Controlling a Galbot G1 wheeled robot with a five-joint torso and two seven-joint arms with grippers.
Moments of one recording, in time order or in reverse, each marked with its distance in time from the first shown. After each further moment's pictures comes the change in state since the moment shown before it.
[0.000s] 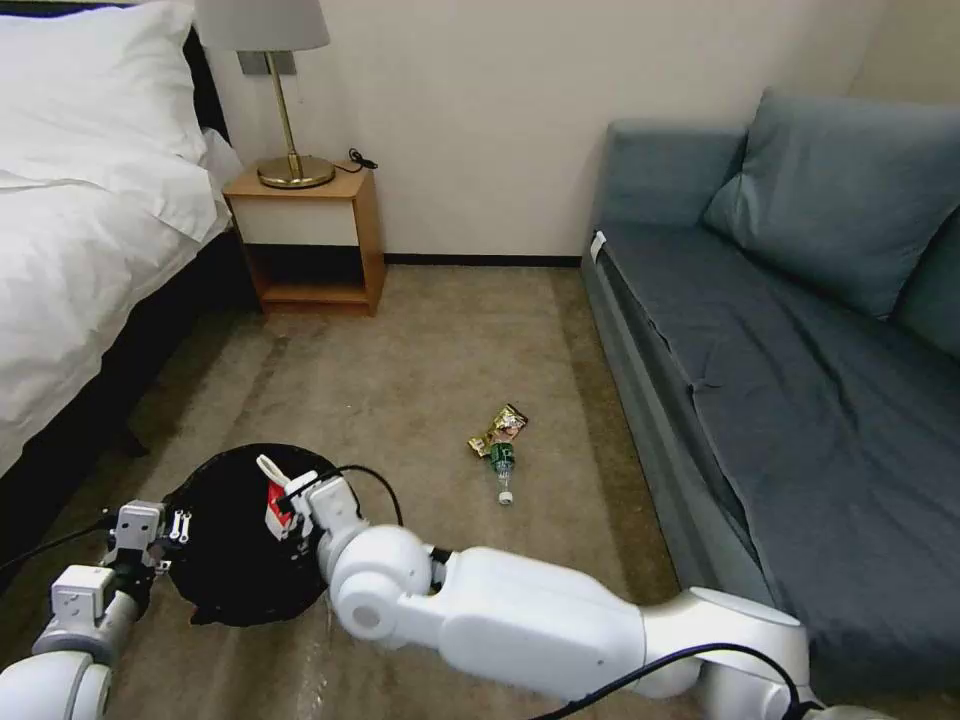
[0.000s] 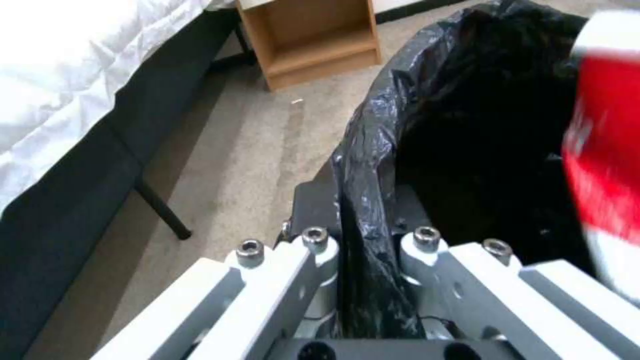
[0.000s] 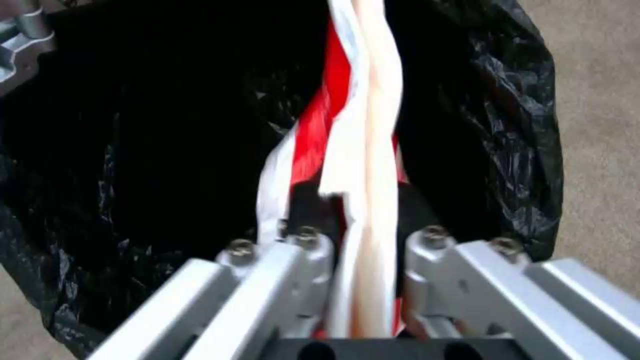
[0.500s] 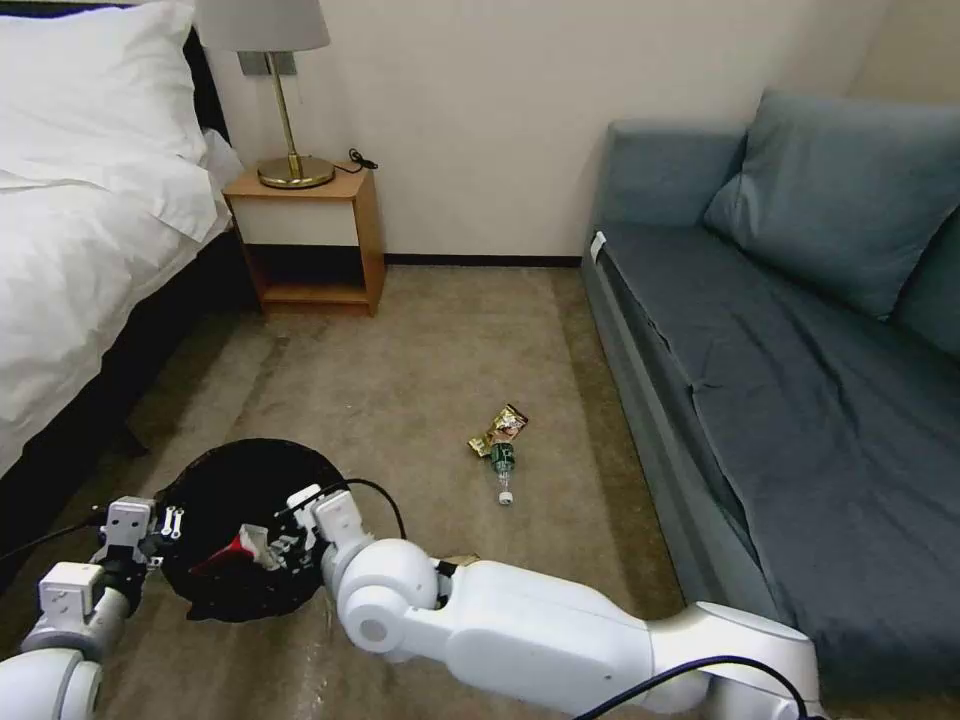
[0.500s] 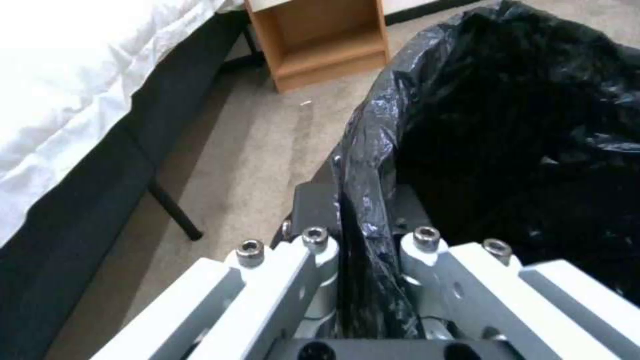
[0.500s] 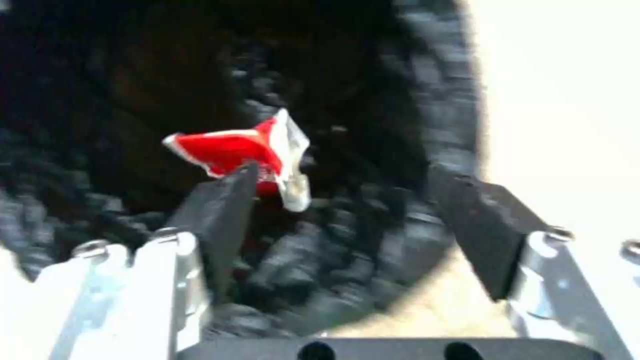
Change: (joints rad) left arm 0.006 0.021 -0.025 0.002 -0.025 0.002 0.000; right arm -0.028 -0.086 0.042 0.071 0.011 -0.010 -0.036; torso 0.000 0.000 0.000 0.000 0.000
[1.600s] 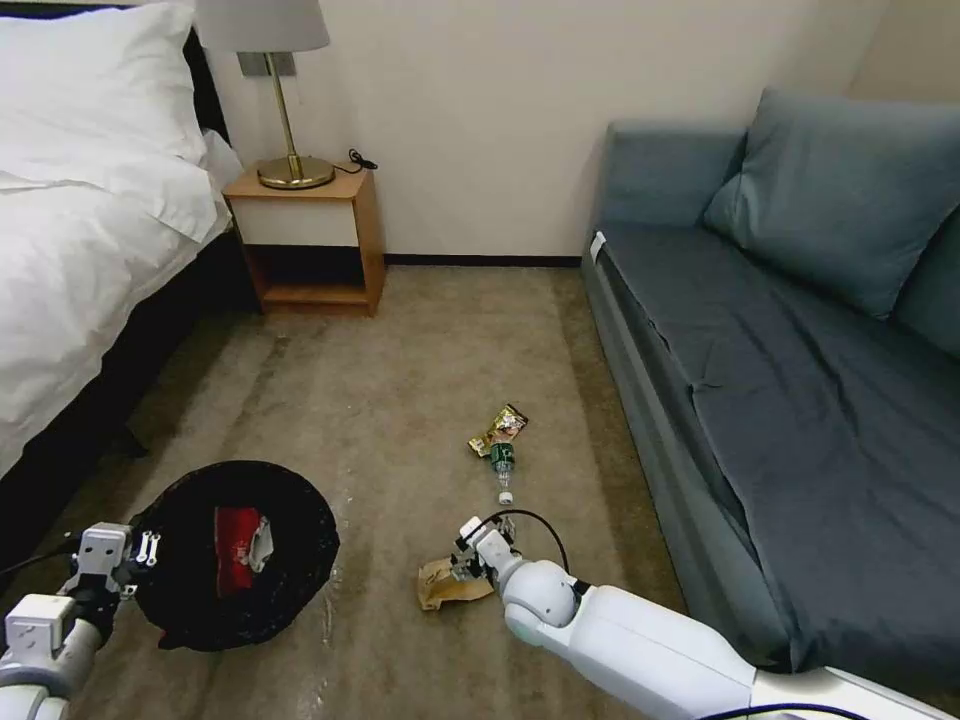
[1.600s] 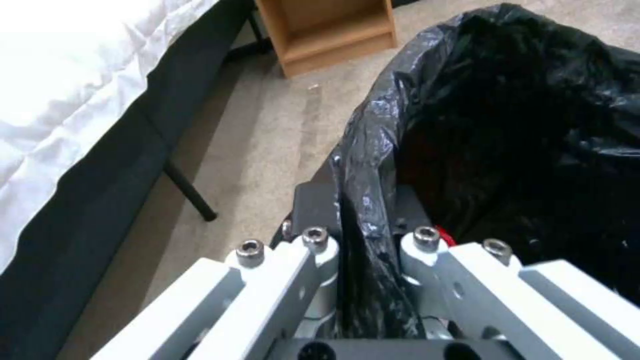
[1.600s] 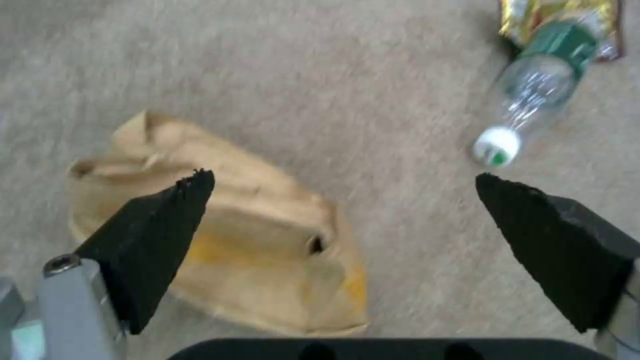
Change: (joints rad) left arm 0.076 -0.019 -0.053 0.000 0.010 -0.050 0.030; right arm -0.208 -0.249 0.099 -0.348 -0.555 0.090 -0.372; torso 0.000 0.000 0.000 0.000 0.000
